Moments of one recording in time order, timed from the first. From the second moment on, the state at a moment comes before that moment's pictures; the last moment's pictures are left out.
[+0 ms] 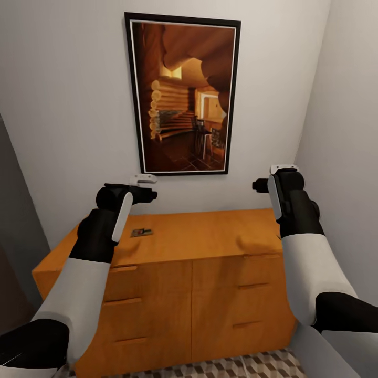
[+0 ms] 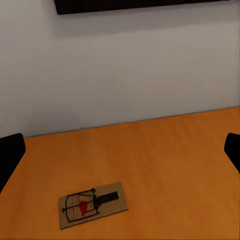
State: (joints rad) left arm -1.00 -0.09 -0.11 -1.30 0.06 1.04 0.13; right arm -1.15 0.03 -0.09 -1.11 0.10 1.04 -0.21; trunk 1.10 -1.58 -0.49
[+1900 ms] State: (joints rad) left arm -1.00 -0.02 -0.10 -1.09 0.14 1.04 0.14; right arm -1.15 0.04 -0.10 -0.97 0.08 1.04 -0.22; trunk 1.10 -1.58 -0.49
